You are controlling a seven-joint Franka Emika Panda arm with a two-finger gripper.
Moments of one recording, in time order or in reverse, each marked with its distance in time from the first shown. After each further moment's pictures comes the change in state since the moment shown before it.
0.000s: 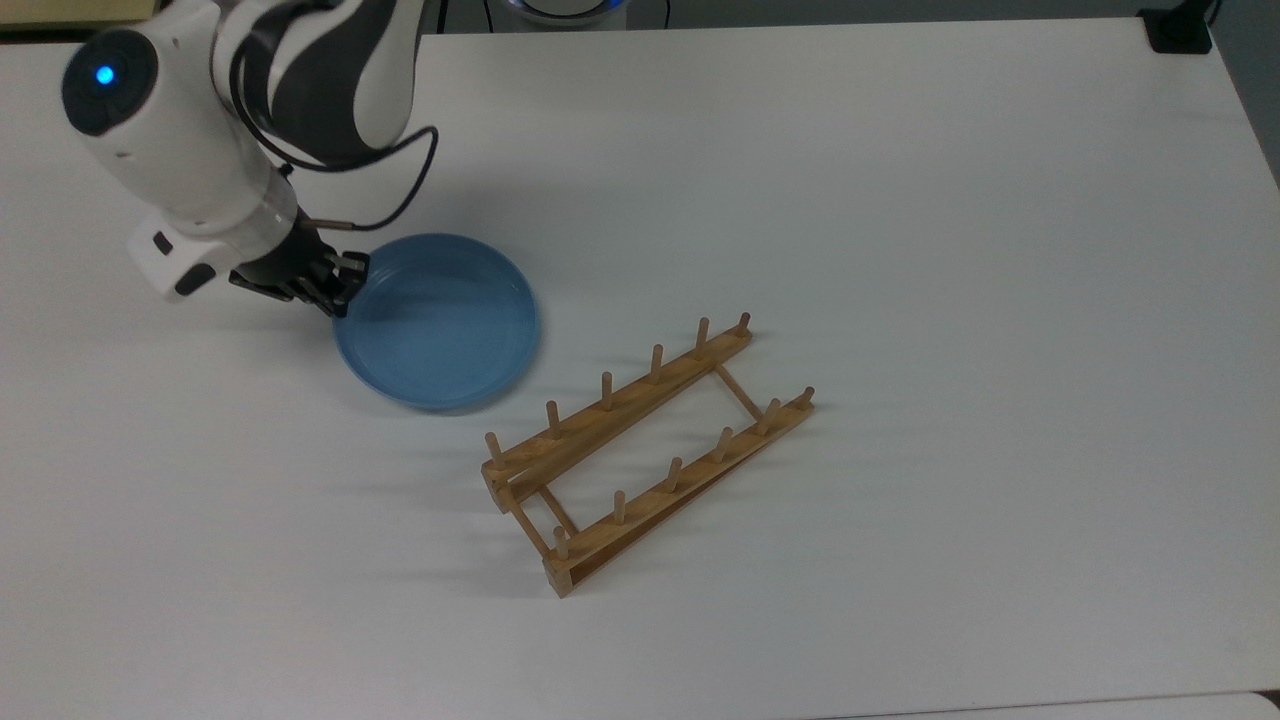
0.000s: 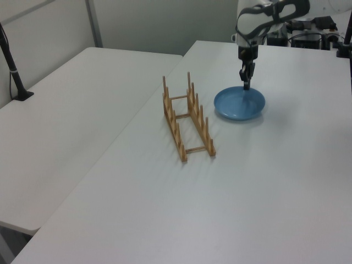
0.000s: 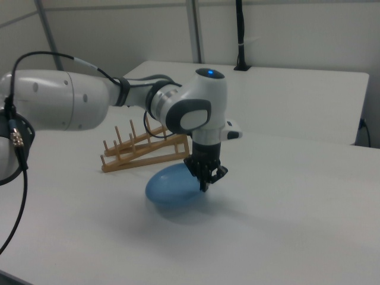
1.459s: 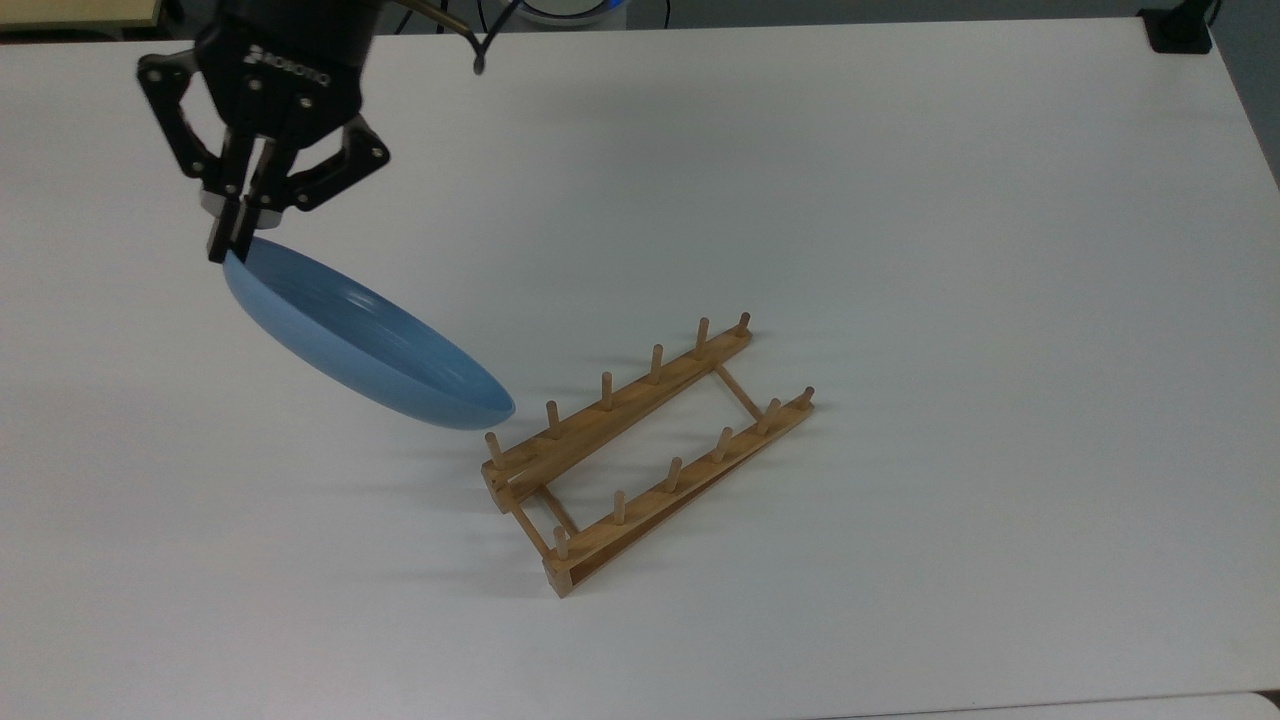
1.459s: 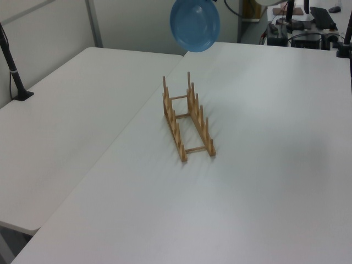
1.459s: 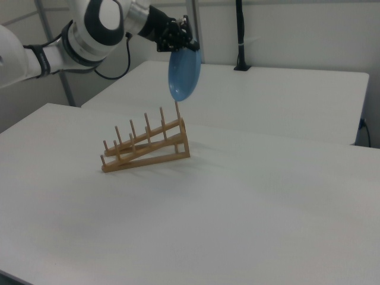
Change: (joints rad) arm 0.297 -0.292 -0.032 0.065 -0.772 0.578 0.330
